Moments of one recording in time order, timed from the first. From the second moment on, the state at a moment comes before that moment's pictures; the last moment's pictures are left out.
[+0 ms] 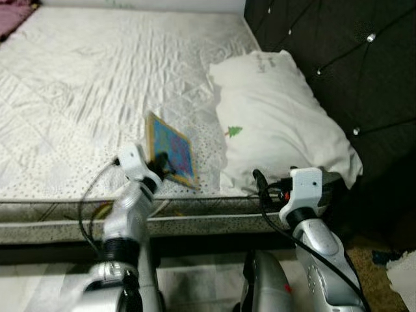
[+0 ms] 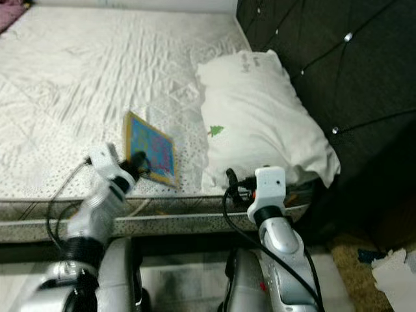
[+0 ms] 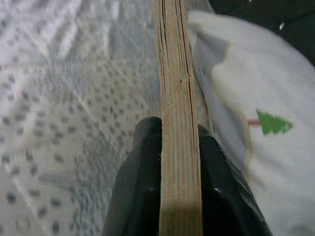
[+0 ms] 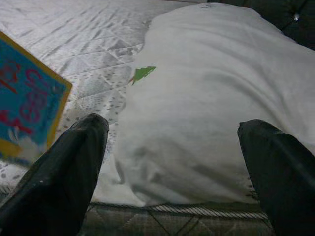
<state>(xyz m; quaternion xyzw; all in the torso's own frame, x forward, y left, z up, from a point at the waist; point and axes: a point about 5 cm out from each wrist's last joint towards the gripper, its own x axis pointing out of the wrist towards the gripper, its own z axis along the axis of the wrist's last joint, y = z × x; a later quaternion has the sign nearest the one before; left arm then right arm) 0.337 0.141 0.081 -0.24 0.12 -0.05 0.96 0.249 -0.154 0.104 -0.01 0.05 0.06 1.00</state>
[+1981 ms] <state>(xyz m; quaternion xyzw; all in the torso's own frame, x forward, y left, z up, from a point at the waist) 0.348 0.204 0.060 -0.22 0.18 0.04 0.96 0.239 -0.185 0.116 -0.08 0.07 0.06 0.99</state>
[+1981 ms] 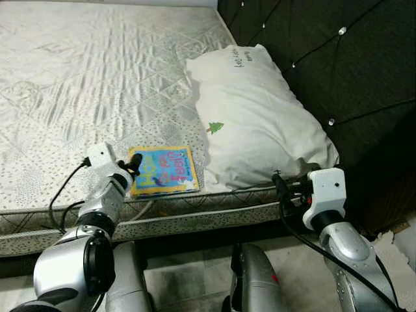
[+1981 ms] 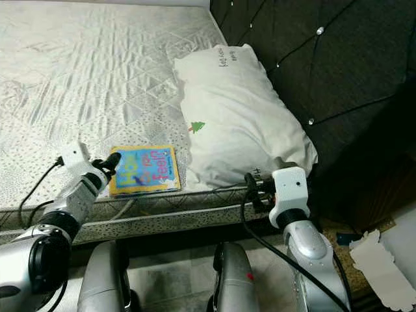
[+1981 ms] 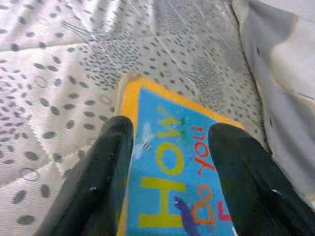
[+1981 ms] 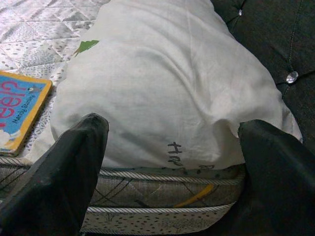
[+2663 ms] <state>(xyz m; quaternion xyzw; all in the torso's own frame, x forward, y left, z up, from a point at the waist) 0.329 0.213 0.080 -0.11 0.01 0.12 0.99 0.269 -0.158 0.112 -0.03 0.05 0.08 0.99</state>
